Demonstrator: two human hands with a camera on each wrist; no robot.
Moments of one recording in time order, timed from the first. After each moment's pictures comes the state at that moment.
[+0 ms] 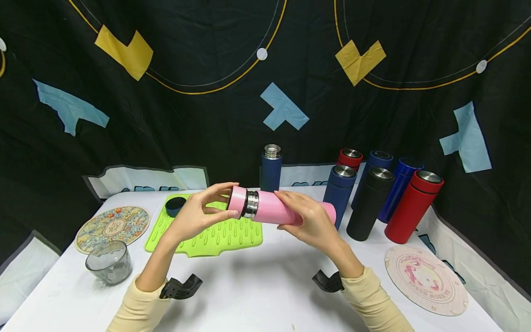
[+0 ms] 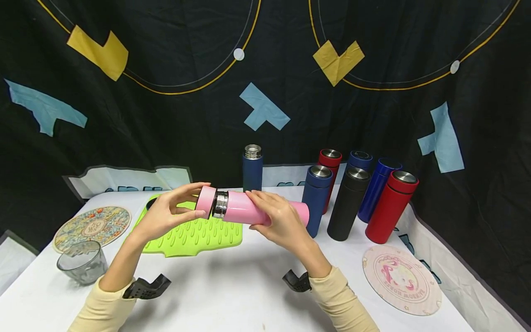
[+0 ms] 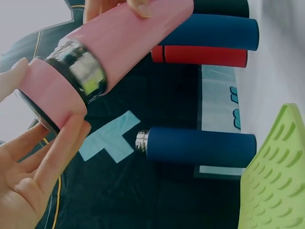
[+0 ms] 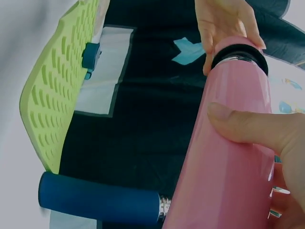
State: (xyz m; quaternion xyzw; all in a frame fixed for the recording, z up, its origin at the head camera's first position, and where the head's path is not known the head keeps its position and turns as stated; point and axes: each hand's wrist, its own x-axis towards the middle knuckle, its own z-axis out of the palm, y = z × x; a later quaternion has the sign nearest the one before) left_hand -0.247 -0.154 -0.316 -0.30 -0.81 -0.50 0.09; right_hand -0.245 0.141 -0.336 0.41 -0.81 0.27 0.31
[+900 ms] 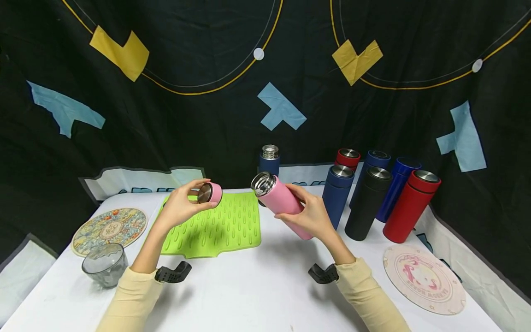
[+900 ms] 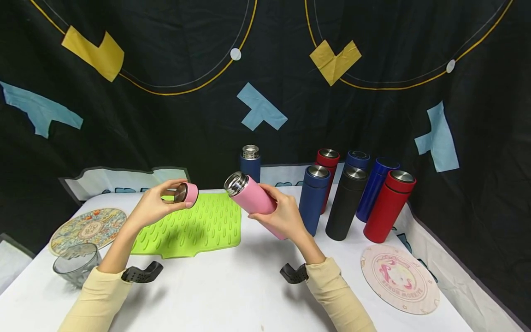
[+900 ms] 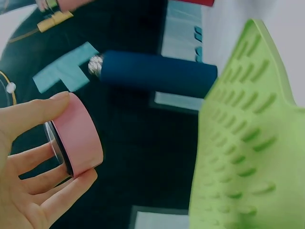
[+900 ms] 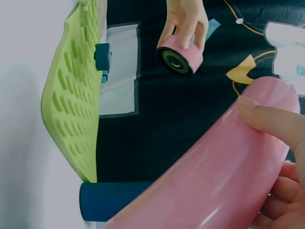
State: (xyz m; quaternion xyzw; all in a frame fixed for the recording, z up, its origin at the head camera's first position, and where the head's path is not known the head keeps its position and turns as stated) left_hand -0.304 -0.198 -0.343 -0.18 -0.89 -0.39 0.14; right_hand -0.281 0.147 -0.355 0.29 -0.82 0.44 0.23
